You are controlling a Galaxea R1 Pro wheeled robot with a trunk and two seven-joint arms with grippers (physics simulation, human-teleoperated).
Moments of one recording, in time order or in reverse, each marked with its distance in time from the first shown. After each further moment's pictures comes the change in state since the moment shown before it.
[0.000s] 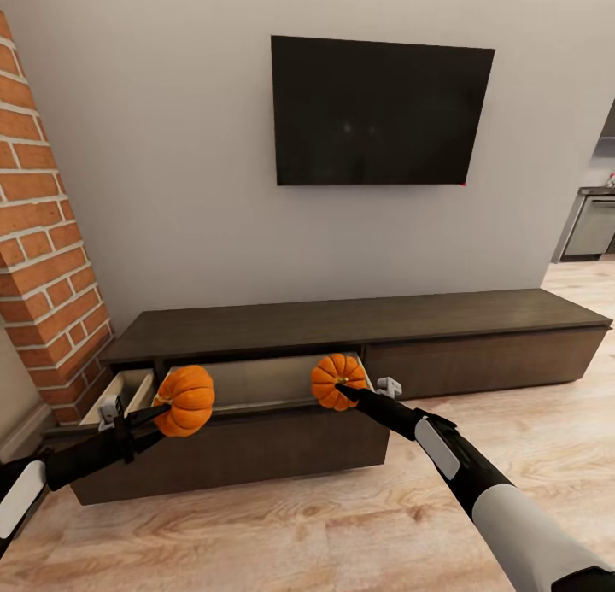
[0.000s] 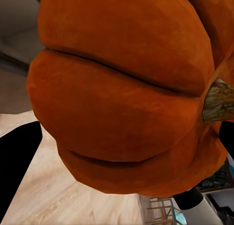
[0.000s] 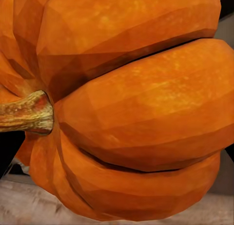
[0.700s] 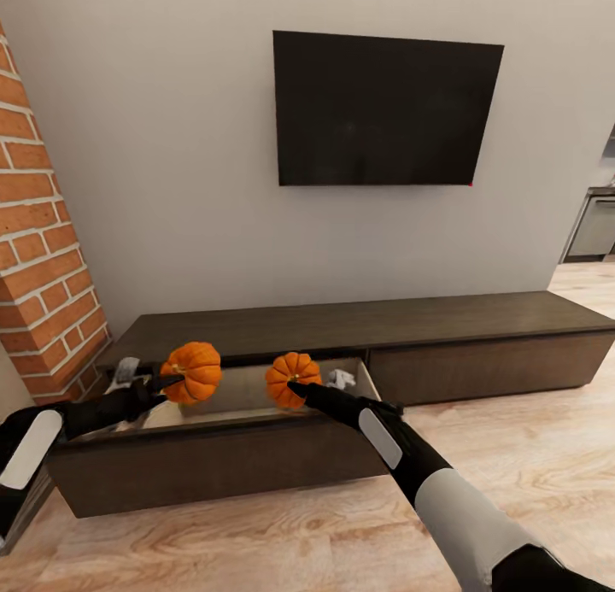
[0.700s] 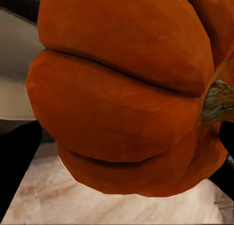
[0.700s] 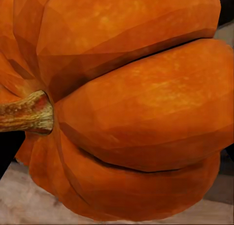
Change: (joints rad) left arm -0.097 -0.024 0.007 -0.200 0.004 -0.010 0.424; right arm -0.056 0.200 0.074 0.001 0.063 0.012 -0.218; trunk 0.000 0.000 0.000
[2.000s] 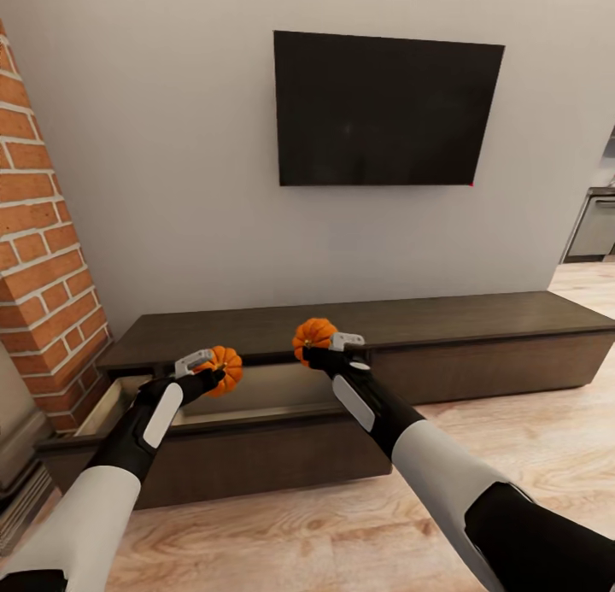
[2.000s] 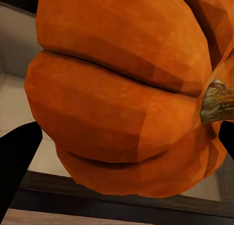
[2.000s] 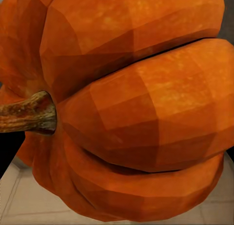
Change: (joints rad) left arm -0.187 -0.363 -0.103 0.168 -0.318 -0.386 0.815; right arm -0.188 0.057 0.191 0.057 0.075 -0.169 -0.565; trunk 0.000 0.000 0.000
